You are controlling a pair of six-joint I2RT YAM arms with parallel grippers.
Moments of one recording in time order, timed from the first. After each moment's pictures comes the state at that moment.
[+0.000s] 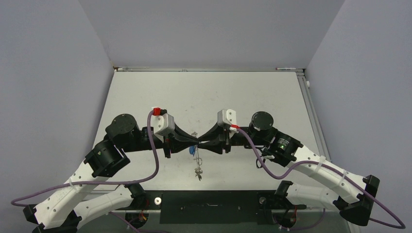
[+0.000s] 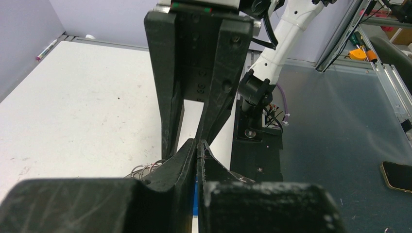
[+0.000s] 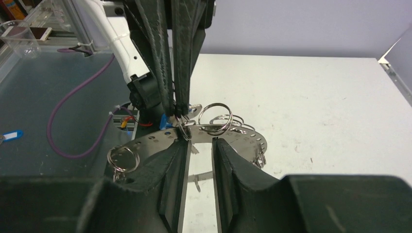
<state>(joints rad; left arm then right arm) -0.86 0.79 1.10 -0.36 0.56 -0.05 0.95 1.01 0.99 -0.06 -0.62 -0.08</state>
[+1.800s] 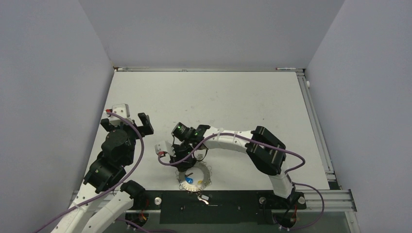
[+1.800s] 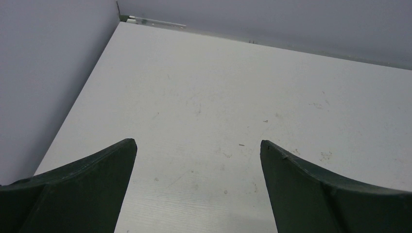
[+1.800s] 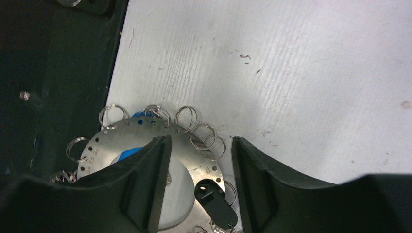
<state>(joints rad) -0.56 0.52 0.77 -0.42 -0.66 -0.22 1.11 1.98 1.44 -0.48 -0.55 -0.55</state>
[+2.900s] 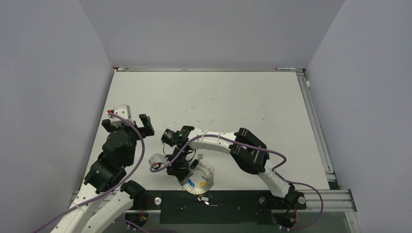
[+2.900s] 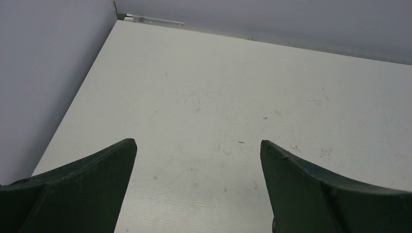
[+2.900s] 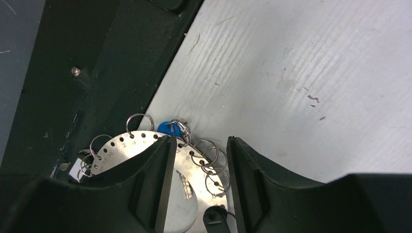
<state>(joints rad) -0.57 0.51 0.76 -0.42 -0.66 -0.22 1.15 2.21 1.76 -0.90 -0.69 -0.81</state>
